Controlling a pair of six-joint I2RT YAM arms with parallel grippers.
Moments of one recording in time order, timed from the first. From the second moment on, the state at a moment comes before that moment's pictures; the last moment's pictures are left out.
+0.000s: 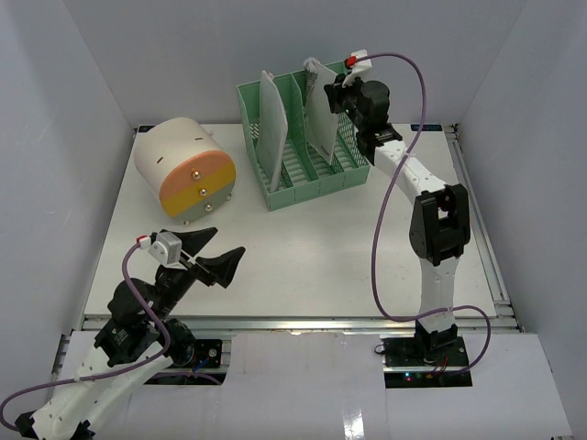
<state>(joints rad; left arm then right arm) -0.76 0.16 0.50 -0.11 -0.10 -0.20 0.37 2.08 1.85 0.33 -0.13 0.05</state>
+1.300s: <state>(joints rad) -0.56 1.38 1.33 -0.66 -0.88 -0.70 0.12 1.22 0.90 -0.02 -0.91 -0.38</state>
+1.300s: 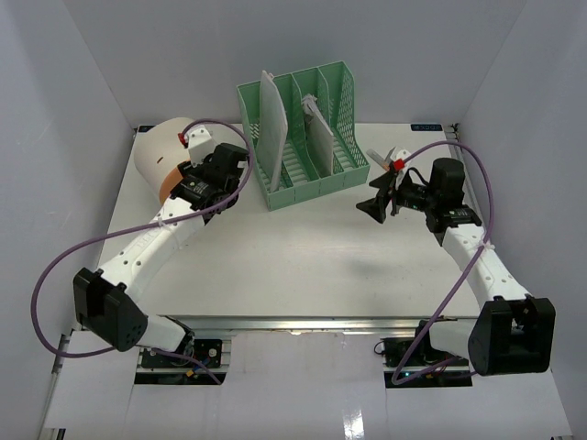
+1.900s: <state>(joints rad) -0.35 1.56 1.43 -0.69 -0.77 -0.67 -0.04 1.18 0.84 -0.10 -1.06 -0.36</state>
